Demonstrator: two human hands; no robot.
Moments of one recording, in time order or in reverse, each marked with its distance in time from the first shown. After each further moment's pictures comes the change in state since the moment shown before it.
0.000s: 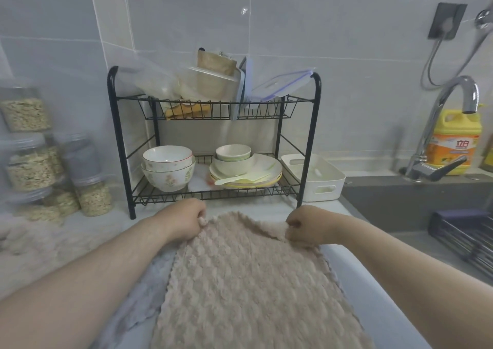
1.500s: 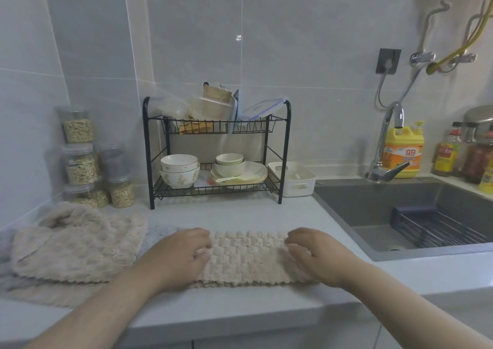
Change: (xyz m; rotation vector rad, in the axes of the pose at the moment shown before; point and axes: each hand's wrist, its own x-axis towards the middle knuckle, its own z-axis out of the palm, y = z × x) left_hand -0.197 0.031 -0.001 -0.014 0.117 0.294; right_hand -0.181 -0.021 0.045 0.035 0.369 -0.219
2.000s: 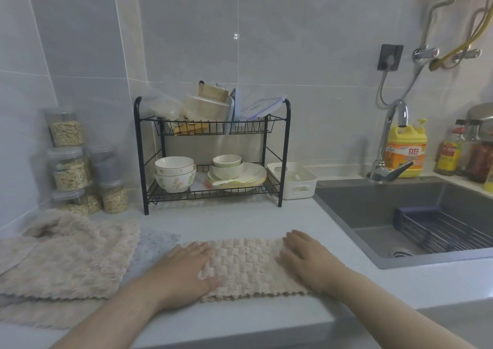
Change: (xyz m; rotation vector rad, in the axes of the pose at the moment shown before) left_hand 0.021 0.004 0.019 0.099 -0.325 -0.110; right_hand 0.028 0.017 0.035 0.034 -0.050 0.253
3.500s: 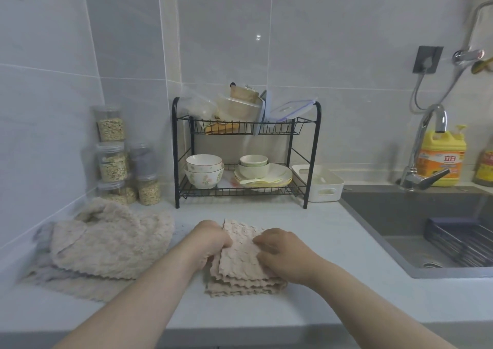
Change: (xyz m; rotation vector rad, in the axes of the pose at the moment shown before) left_hand 0.013 -0.007 -0.030 -1.163 0.215 -0.518; right_hand 0.015 -0.102 0.007 0.214 -0.095 -0.173
